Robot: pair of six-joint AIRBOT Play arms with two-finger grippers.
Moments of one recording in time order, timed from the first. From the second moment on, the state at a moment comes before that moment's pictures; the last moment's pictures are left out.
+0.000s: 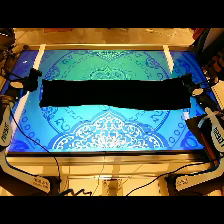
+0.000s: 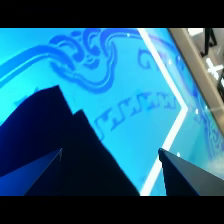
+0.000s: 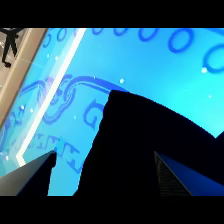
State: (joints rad) left arm 0.31 -1.75 1.45 0.75 -0.33 -1.57; right arm -0.28 -1.64 1.22 -0.94 0.09 1.82
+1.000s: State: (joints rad) left arm 0.38 -1.59 1.07 0.96 -0.57 -1.91; right arm -0.26 -1.55 1.22 -1.05 0.54 1.43
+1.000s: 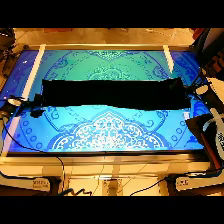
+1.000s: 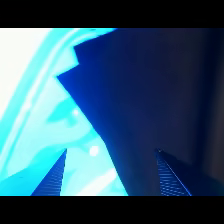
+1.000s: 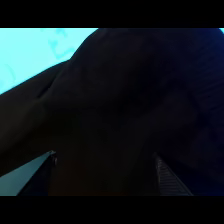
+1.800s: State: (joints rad) left arm 0.26 -1.72 1.28 1.11 -0.23 -1.88; right arm 0.08 -1.55 1.31 -1.05 0.34 1.38
